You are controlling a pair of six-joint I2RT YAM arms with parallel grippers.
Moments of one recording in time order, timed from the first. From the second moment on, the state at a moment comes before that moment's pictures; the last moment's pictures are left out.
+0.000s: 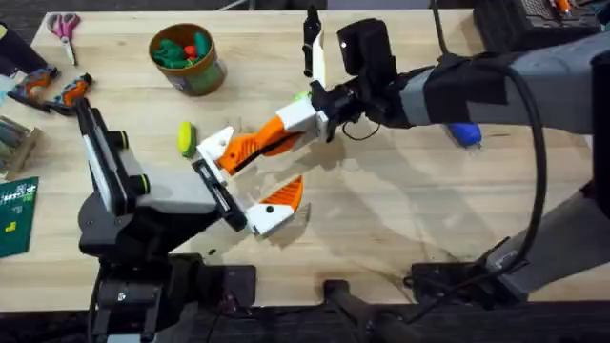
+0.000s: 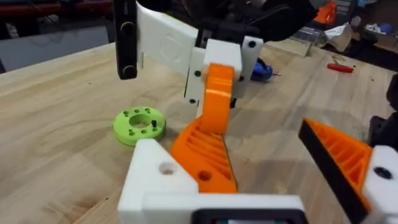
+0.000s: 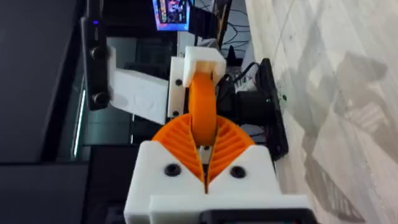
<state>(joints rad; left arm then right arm) 0.02 0.01 0.01 -0.10 0.98 -0.05 0.55 1.86 0.98 0.27 -1.46 0.88</state>
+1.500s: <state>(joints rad) 0.04 0.01 0.01 -0.09 0.90 -0.10 0.61 1.85 0.99 0.38 -1.17 1.05</state>
